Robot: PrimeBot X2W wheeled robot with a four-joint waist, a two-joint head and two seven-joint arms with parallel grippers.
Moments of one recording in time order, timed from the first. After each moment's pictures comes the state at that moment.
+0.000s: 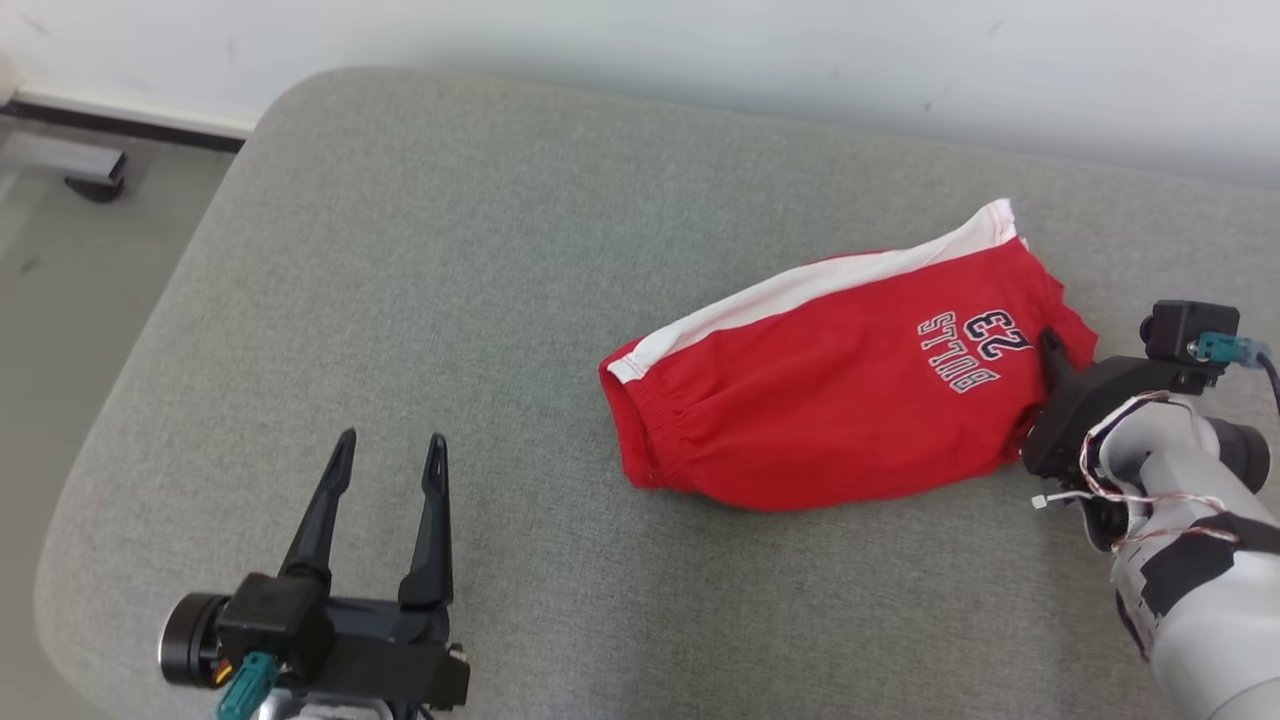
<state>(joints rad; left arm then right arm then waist) -0.17 0.08 -0.13 0.11 -0.18 -0.06 -0.26 -0.79 -0.39 0.23 1.10 0.56 0.13 -0.05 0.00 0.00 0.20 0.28</state>
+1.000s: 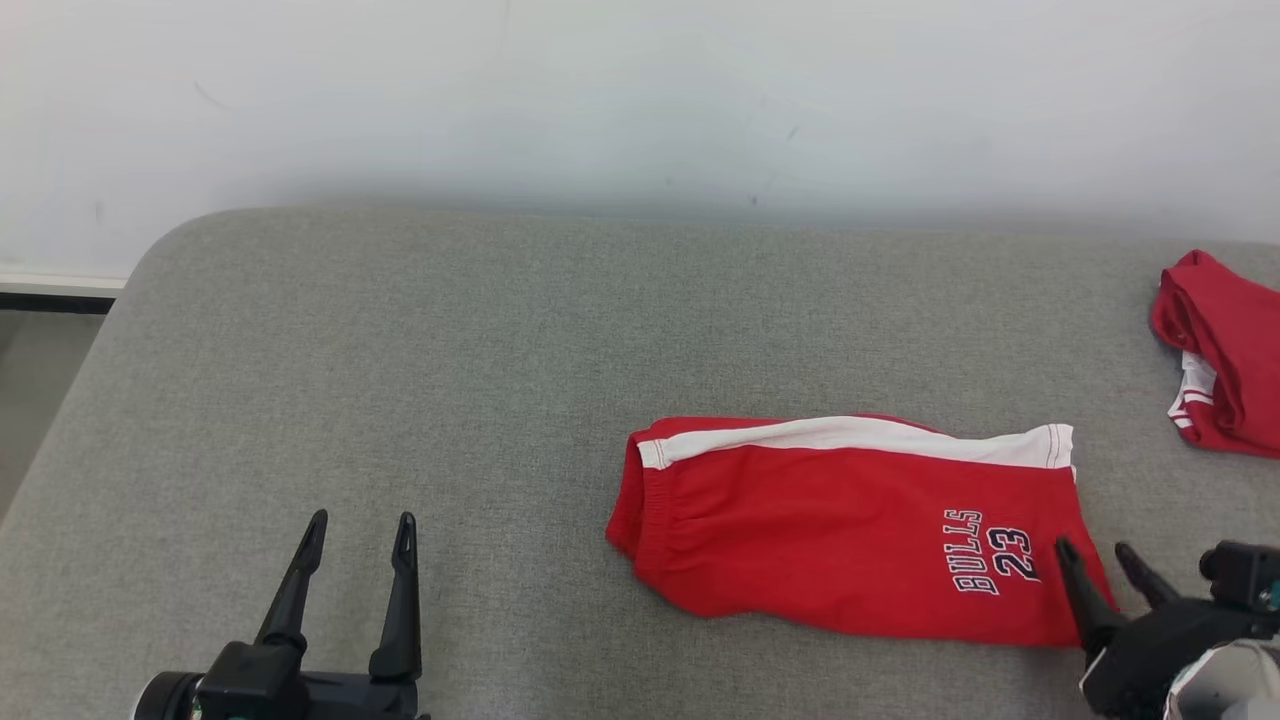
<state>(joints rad) -0.05 0.07 -0.05 0.12 -0.13 -0.10 -0.26 -0.11 -0.44 0.06 0.47 0.63 0.13 0.02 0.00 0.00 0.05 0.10</state>
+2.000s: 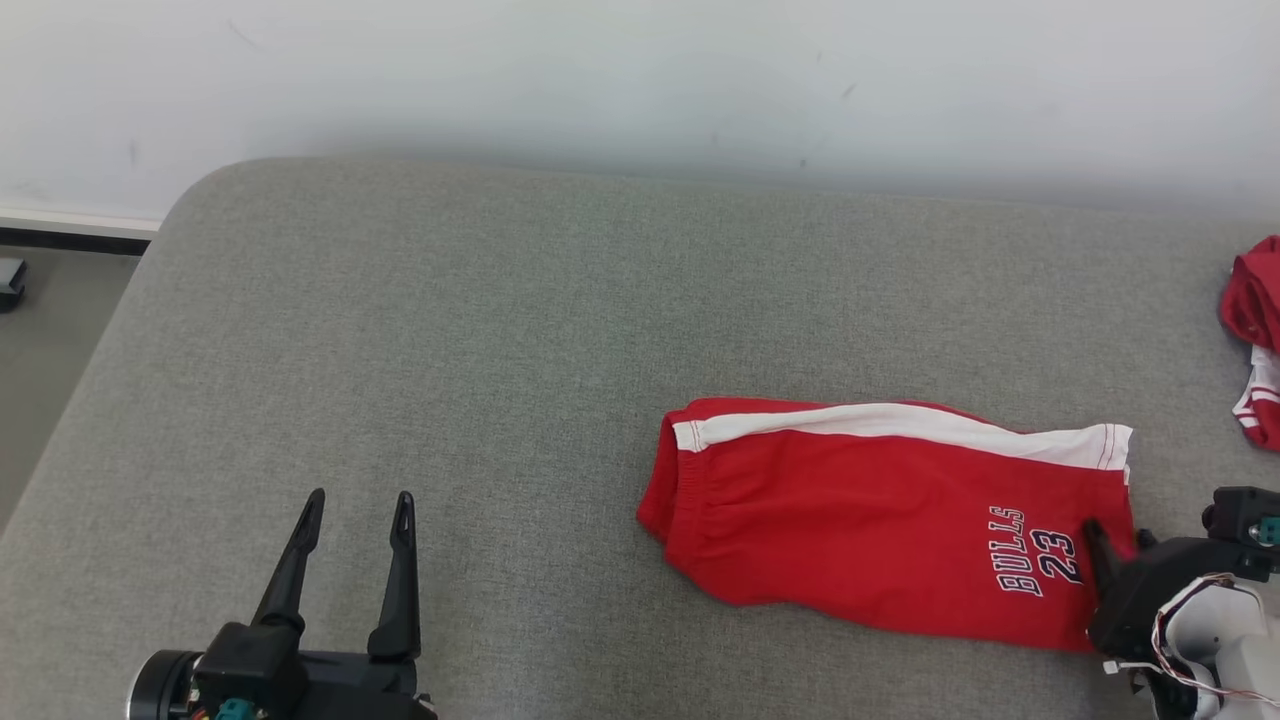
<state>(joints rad) -0.08 0.06 -0.04 0.12 -0.12 -0.12 -0.26 -0.32 -0.33 -0.16 0.71 0.36 0.13 0.20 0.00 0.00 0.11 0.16</state>
